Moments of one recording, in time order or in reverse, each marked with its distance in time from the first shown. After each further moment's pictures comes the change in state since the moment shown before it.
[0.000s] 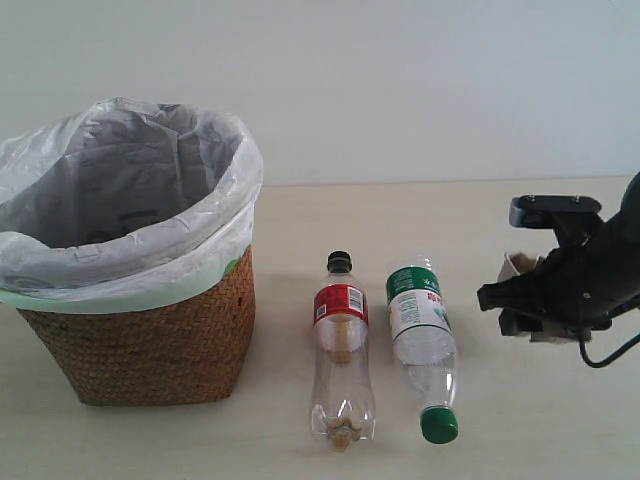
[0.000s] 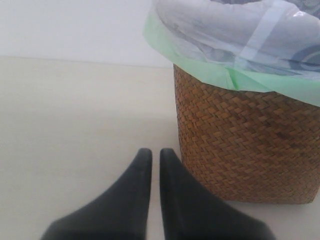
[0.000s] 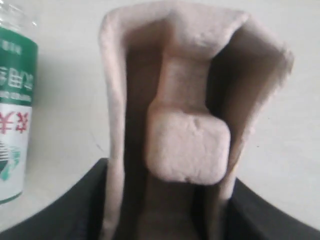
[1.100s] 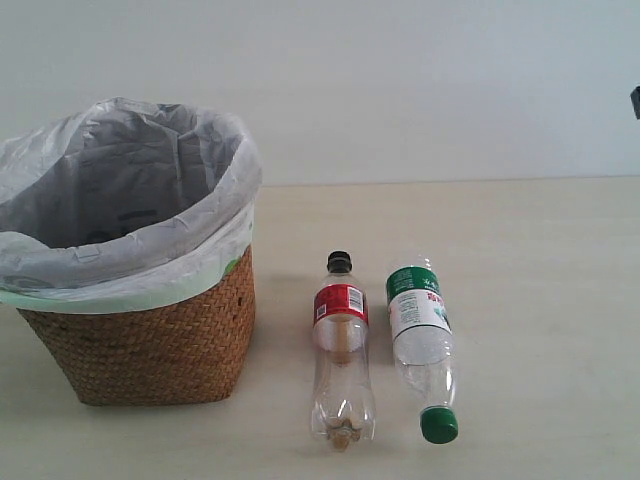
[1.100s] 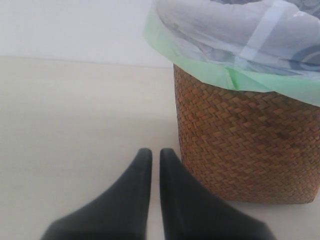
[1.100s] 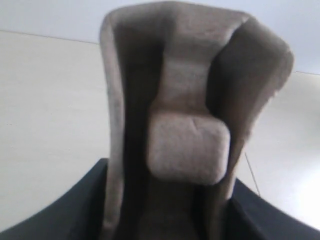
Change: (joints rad) left arm 0.000 0.000 0.000 0.000 0.000 0.000; right arm 0.000 -0.446 -0.228 -1.029 0.365 0.731
